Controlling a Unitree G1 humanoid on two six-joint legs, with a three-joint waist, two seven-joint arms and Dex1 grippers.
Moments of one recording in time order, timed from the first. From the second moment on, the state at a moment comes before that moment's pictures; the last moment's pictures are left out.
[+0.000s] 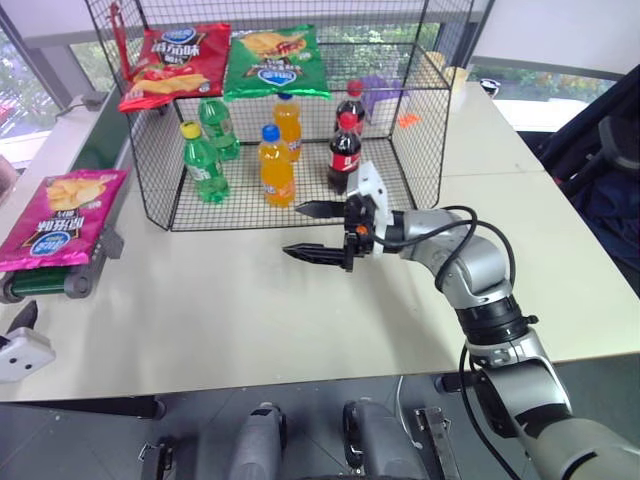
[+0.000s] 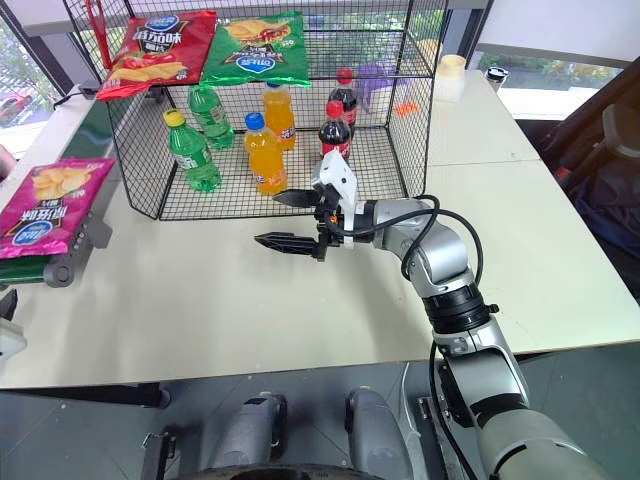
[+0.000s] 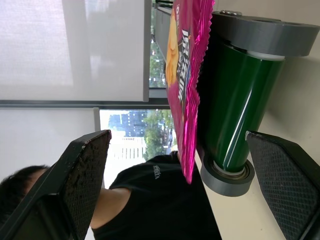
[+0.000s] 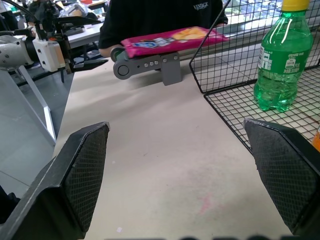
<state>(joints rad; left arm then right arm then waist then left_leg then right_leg) 0.47 0.88 0.64 0.26 0.56 -0.62 0.14 -0.73 -0.33 0.18 0.02 0.44 0.57 1.02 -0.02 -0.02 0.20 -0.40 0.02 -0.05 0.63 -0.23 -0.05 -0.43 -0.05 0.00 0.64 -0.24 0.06</state>
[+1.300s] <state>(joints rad) 0.55 0.86 0.70 0.09 0.19 -0.48 -0.16 -0.74 -0.34 0.18 0.01 0.45 0.60 1.03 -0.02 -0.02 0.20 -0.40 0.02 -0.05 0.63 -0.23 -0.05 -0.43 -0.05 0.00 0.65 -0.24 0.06</state>
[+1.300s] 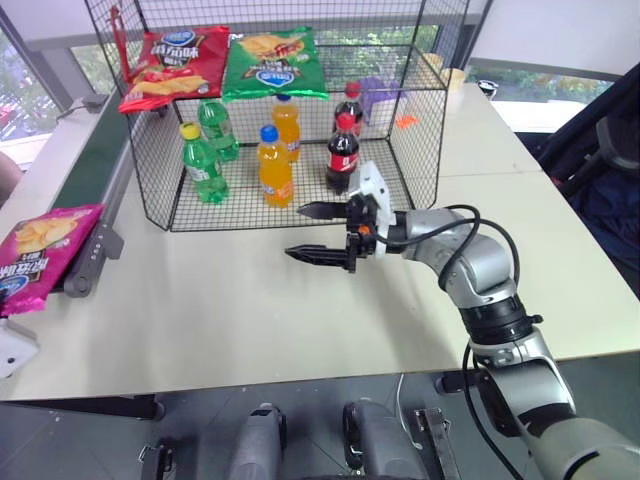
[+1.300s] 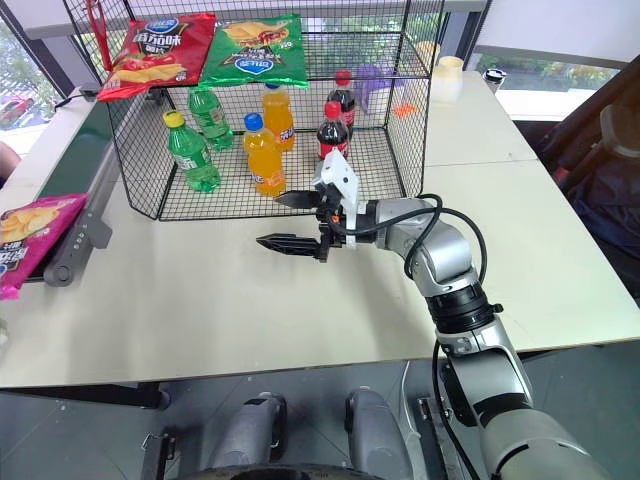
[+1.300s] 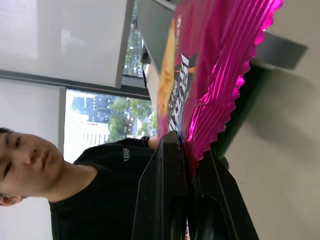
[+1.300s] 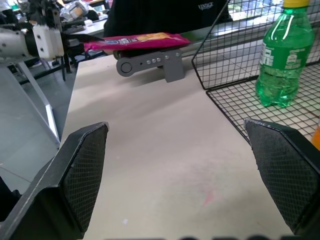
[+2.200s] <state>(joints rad) -0.05 1.26 1.12 -0.37 -1.65 0.67 -0.52 -0.81 -0.23 0.09 0.15 0.53 0.63 1.01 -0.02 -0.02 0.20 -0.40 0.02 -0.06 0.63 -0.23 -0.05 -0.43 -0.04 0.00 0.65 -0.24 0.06</state>
